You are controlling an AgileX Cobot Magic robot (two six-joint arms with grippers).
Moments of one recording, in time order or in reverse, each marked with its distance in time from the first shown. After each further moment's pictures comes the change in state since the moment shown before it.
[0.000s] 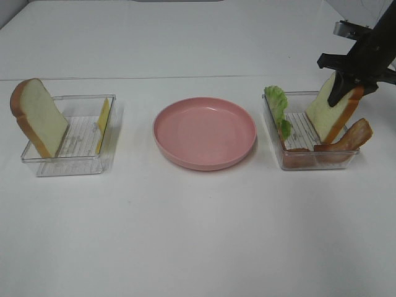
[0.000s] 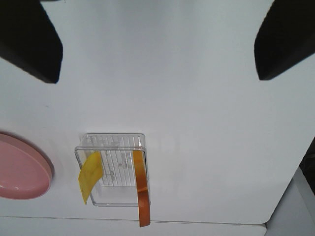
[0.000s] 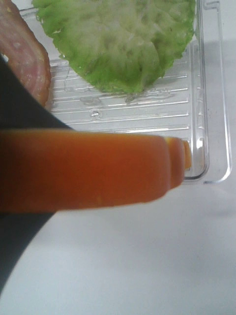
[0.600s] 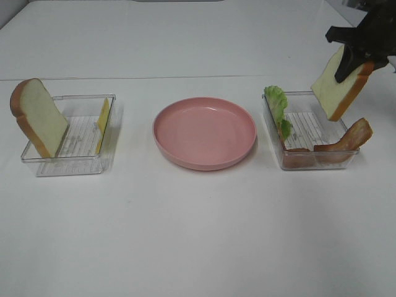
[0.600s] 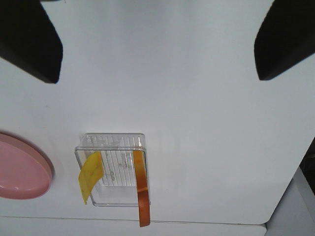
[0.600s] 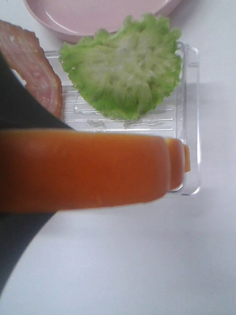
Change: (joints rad) left arm 0.000 0.000 0.000 0.000 0.000 0.000; right arm 0.001 -0.097 -0.056 0.007 0.054 -0.014
